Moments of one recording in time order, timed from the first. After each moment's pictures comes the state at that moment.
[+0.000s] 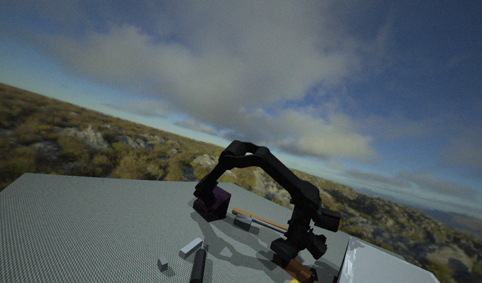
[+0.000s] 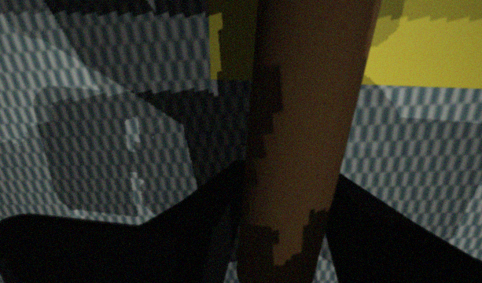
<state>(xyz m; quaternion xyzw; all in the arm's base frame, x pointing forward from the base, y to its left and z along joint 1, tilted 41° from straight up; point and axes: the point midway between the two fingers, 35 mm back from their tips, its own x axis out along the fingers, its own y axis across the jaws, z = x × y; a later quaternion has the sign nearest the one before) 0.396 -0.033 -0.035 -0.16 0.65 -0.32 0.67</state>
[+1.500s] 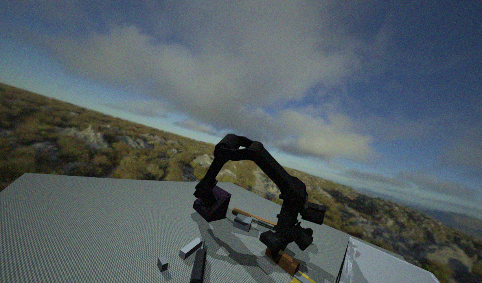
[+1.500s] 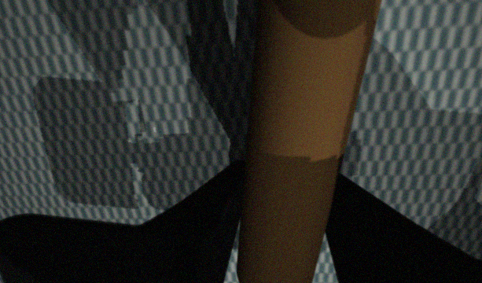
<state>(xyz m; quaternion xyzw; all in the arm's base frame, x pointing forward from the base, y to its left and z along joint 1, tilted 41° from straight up) 0.355 -0.024 -0.040 -0.16 0.65 -0.32 0.67</state>
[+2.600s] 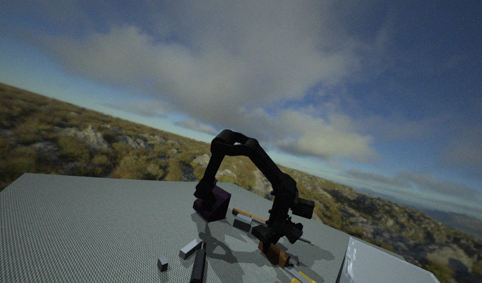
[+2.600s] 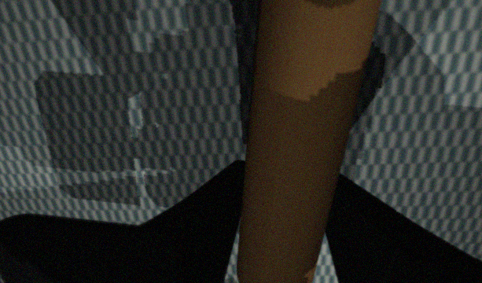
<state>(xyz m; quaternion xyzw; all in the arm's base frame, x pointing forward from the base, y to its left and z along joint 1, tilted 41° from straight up) 0.321 -0.016 -0.045 -0.16 0.65 -0.32 0.67</state>
